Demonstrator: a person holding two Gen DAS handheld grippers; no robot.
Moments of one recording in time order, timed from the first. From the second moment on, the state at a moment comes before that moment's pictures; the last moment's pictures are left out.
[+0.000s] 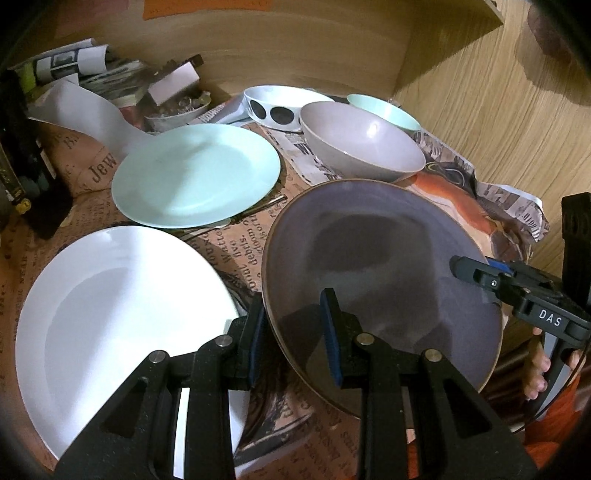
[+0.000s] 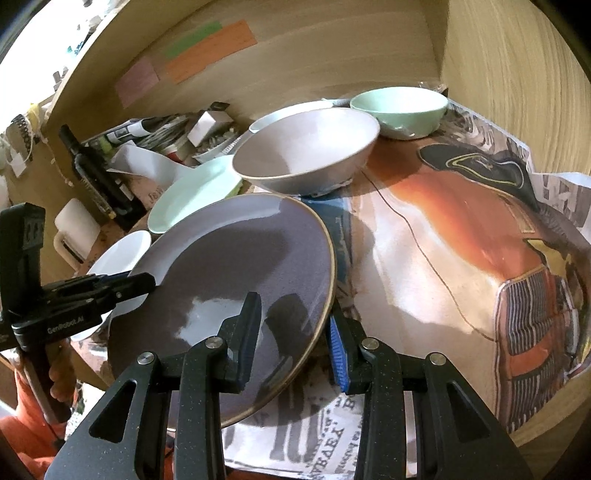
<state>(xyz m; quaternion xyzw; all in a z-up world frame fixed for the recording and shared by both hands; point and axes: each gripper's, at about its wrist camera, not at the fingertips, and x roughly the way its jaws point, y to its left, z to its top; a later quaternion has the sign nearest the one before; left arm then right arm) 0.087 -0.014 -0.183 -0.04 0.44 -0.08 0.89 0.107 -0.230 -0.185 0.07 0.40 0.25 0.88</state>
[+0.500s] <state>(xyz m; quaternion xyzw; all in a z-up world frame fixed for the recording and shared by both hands) 0.092 -0.025 -0.188 0.00 0.44 -0.06 0.90 0.113 -0.228 -0.192 0.05 0.40 0.26 0.88</state>
